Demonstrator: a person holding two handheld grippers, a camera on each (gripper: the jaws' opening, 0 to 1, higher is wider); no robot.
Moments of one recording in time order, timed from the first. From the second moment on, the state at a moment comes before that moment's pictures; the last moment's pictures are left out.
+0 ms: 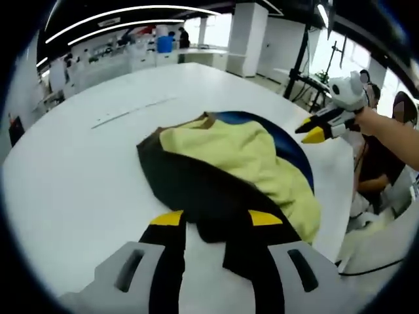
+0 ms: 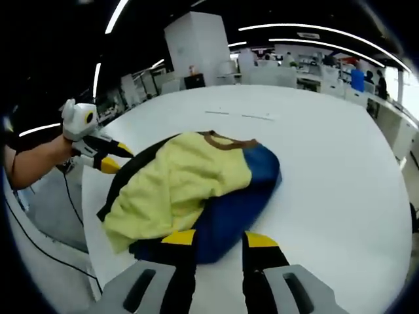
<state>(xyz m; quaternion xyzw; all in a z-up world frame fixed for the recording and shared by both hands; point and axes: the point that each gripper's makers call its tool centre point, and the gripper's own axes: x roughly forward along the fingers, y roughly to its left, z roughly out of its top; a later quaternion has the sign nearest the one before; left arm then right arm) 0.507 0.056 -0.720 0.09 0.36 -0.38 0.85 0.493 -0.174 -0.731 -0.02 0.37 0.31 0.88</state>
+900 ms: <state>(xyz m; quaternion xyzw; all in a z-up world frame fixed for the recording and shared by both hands) 0.466 0.039 -0.712 0.08 0.36 -0.41 0.84 0.459 -0.162 -0.751 0.00 0.39 0.32 0.86</state>
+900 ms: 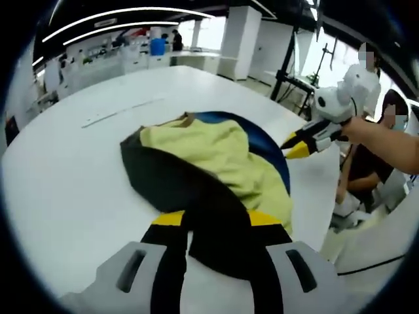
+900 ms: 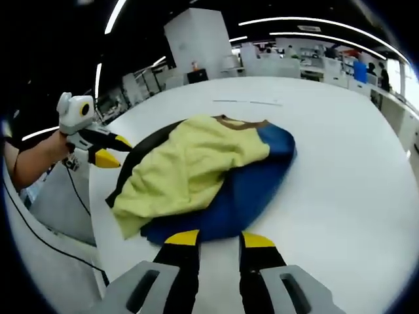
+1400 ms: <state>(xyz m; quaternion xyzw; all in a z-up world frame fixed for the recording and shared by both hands) 0.452 0.018 -0.706 0.06 0.35 -0.43 0.83 0.450 -0.150 -0.755 0.01 0.40 0.33 0.86</state>
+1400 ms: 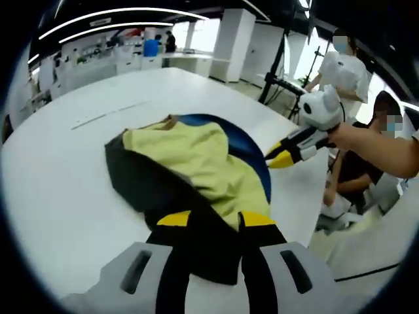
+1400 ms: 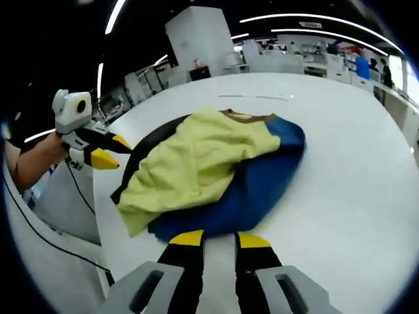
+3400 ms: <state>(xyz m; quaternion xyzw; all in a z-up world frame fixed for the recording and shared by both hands) 0.459 0.055 -0.722 0.08 0.39 -0.40 0.83 0.447 -0.161 -0.756 0.02 0.42 0.31 0.85</state>
